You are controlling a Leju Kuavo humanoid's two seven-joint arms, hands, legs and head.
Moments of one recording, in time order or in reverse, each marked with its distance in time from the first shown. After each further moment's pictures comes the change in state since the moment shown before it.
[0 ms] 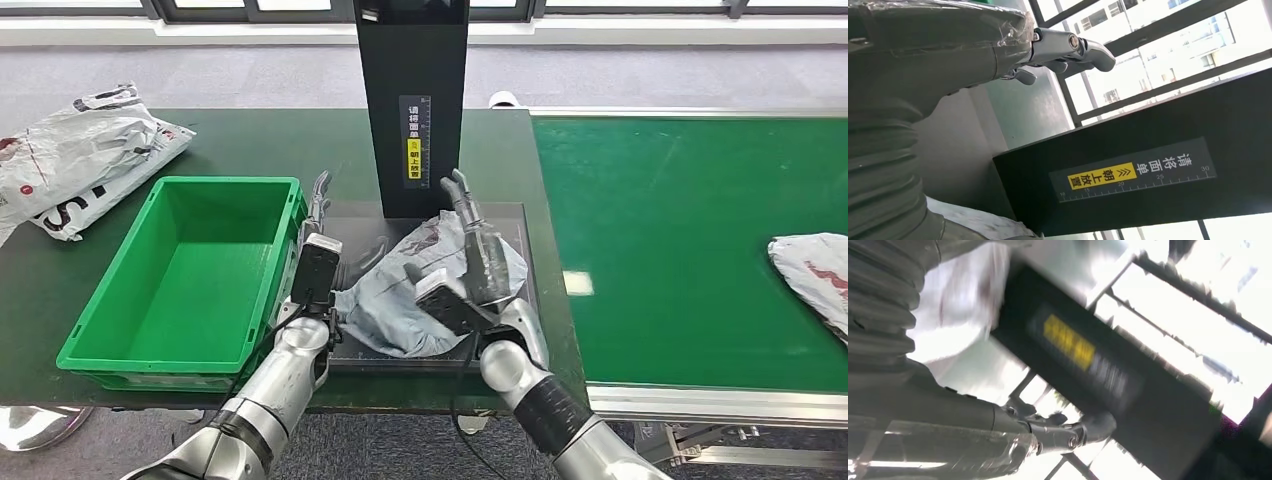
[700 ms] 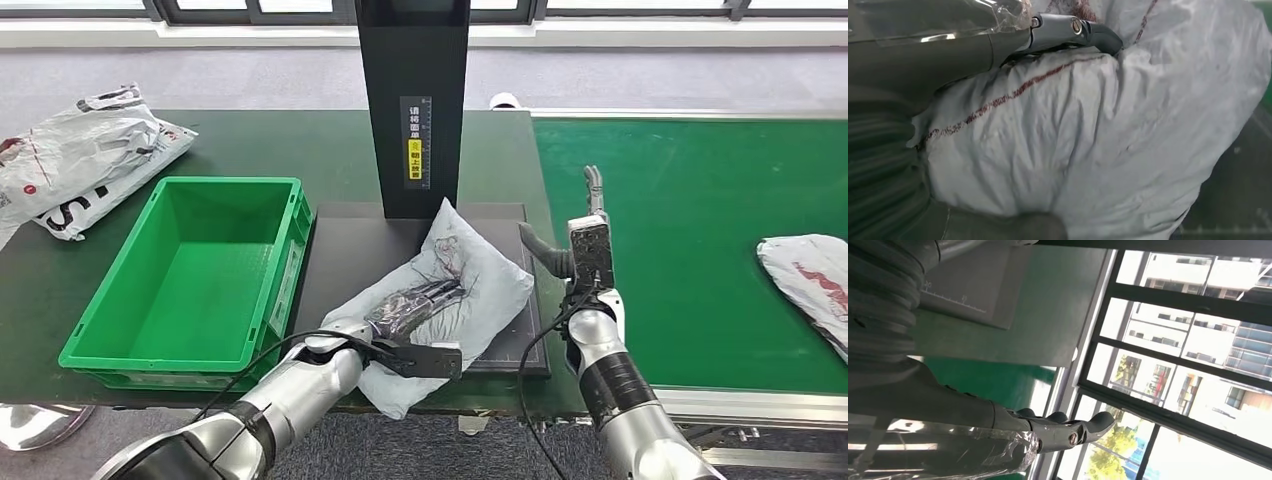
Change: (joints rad) left arm -0.096 0.046 -0.477 0.268 -0.649 -0.407 0.354; right arm -0.026 -0.072 -0.377 0.139 -0.277 0.127 -0.084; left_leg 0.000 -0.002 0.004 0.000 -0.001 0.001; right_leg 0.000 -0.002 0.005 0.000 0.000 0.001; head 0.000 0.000
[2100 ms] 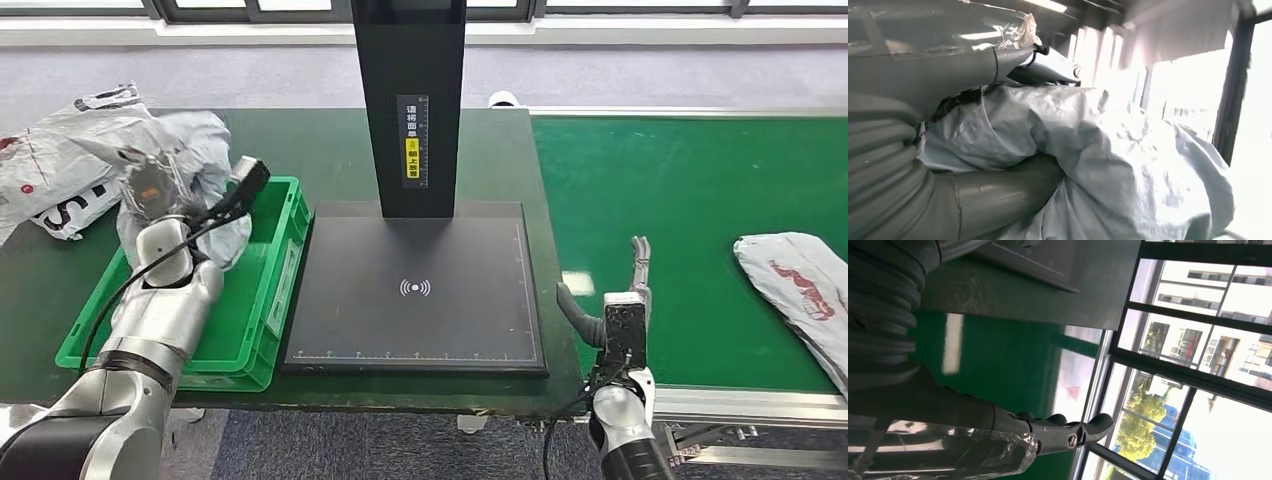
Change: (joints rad) left arm -0.098 0.260 0.657 -0.259 -0.703 0.525 0.700; right arm 0.344 -0.018 -0.110 -0.314 0.070 -0.059 0.040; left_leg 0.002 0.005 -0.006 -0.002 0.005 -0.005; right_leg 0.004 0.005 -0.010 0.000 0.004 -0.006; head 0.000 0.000
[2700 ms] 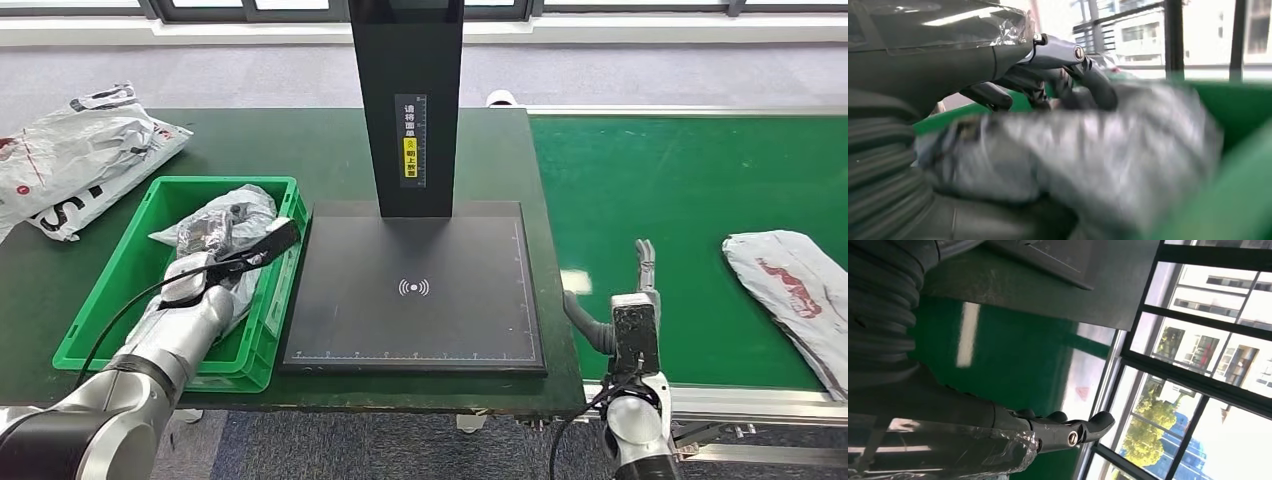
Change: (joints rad) left arm -0.024 0.026 -0.002 0.234 0.247 -0.174 -0.221; right arm 0.064 -0.004 -0.064 -0.124 0.116 0.071 0.126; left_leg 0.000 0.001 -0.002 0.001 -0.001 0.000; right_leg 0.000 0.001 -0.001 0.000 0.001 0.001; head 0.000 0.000
